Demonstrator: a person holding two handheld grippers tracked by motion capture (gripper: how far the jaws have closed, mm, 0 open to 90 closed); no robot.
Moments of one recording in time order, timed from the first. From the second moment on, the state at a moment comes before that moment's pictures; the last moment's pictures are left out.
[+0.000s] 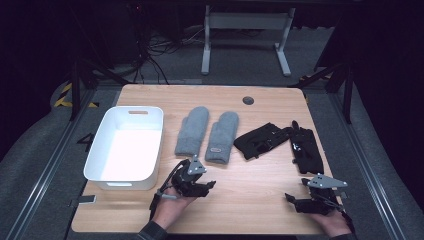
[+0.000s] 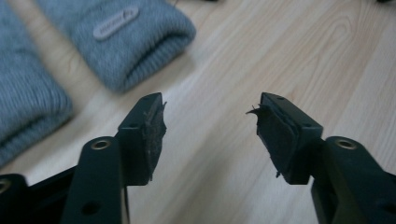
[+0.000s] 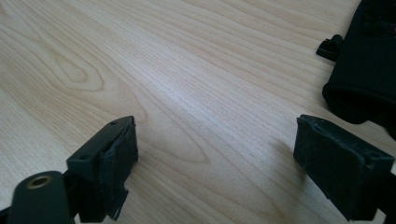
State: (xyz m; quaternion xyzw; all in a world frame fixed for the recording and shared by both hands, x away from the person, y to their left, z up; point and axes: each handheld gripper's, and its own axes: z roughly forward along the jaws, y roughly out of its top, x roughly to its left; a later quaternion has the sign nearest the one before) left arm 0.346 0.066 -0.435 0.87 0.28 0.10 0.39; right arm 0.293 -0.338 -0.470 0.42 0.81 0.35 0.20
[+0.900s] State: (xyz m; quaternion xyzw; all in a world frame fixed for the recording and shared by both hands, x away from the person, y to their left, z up) left arm 0.433 0.035 -0.423 0.87 0.29 0.08 0.39; right arm 0.293 -0.338 -0.470 0.42 0.81 0.35 0.20
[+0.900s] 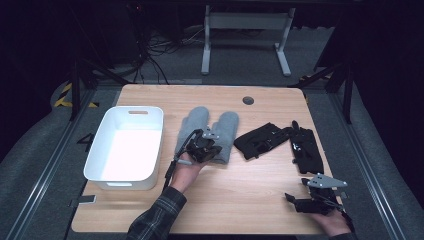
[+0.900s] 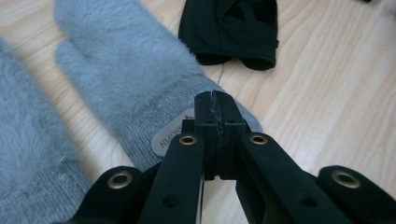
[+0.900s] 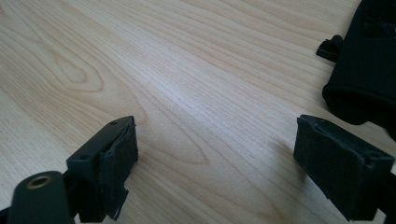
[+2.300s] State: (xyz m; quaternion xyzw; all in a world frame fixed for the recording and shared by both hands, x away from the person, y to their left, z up) left arm 0.390 0.039 -0.430 0.90 0.26 0.05 0.34; right arm 0.293 -0.338 -0.470 0.42 0.81 0.35 0.20
